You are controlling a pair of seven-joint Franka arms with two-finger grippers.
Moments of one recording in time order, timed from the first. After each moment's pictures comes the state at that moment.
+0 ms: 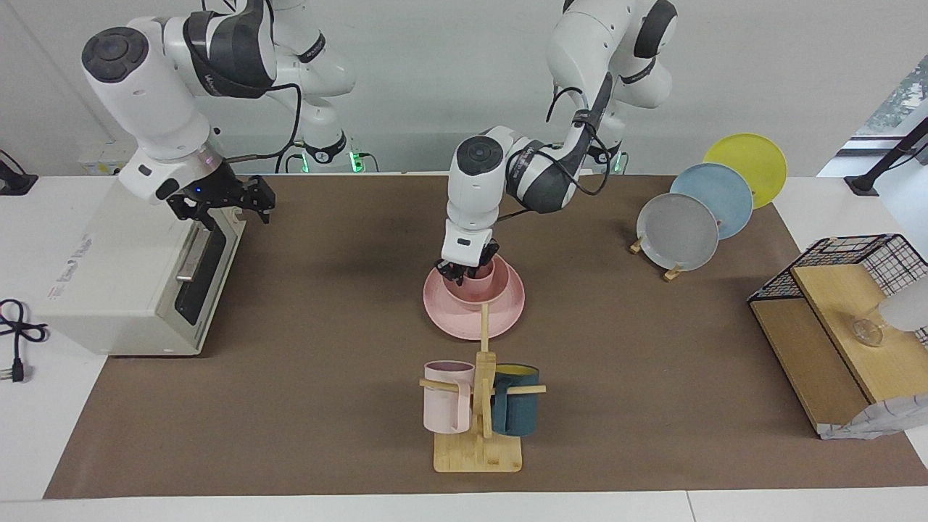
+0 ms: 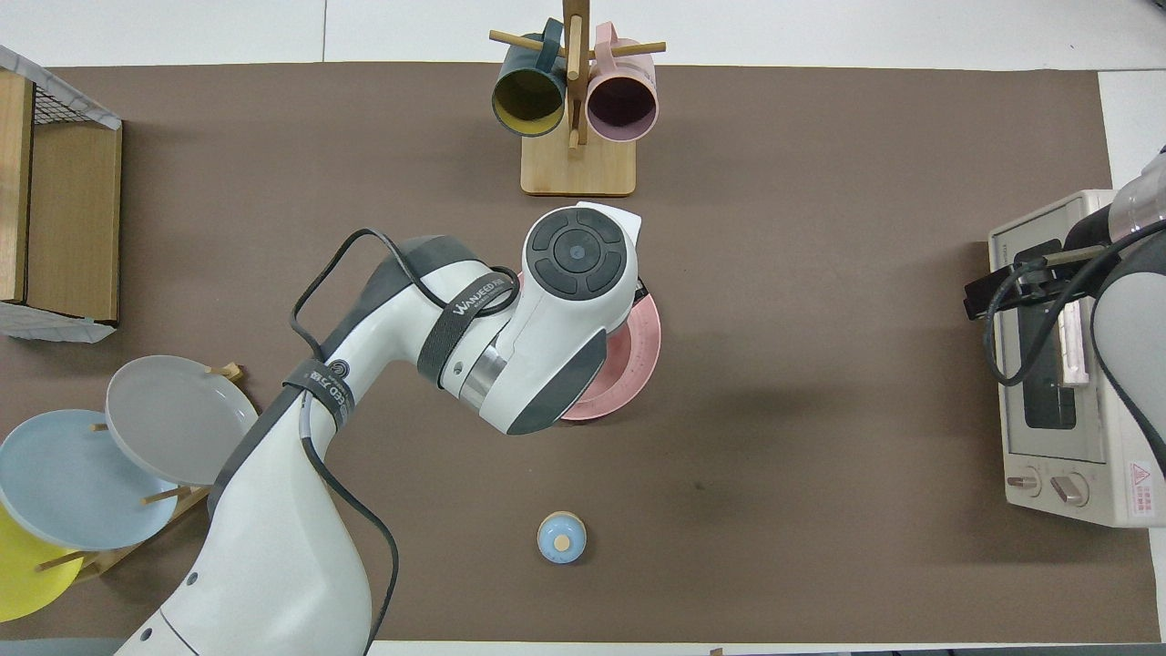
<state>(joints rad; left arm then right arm) -0.66 0.46 -0.10 -1.55 0.02 2.03 -1.16 0.04 0.02 -0.05 -1.70 -0.02 1.61 -0.15</state>
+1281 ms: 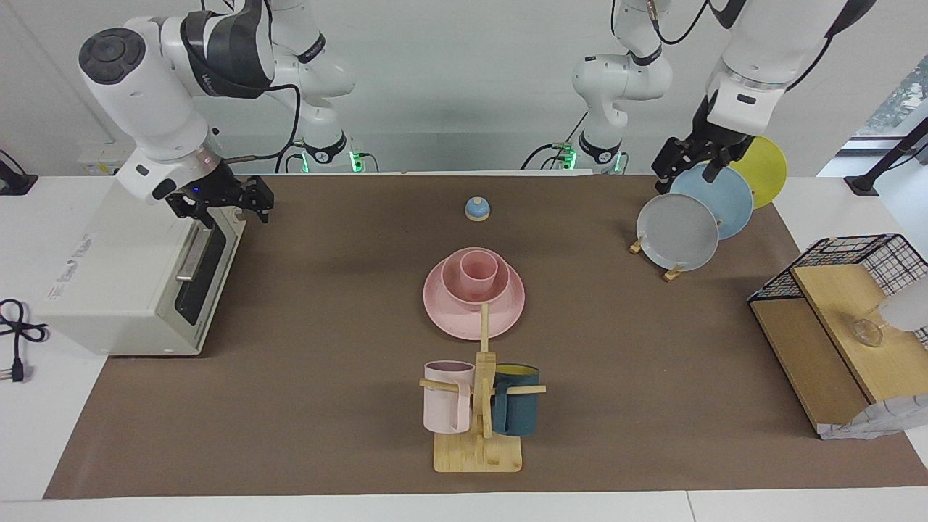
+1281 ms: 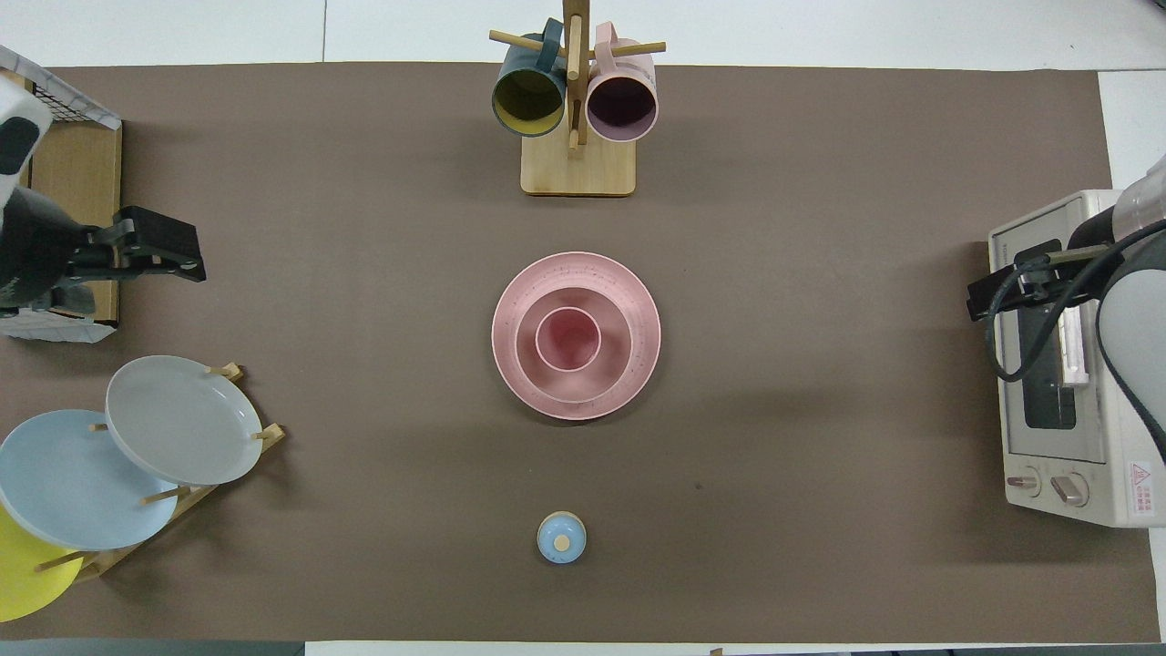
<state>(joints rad) -0.11 -0.03 -0.05 -1.55 -0.02 1.51 -0.32 0.00 0.03 -0.02 -1.69 -0.02 1.59 -0.13</state>
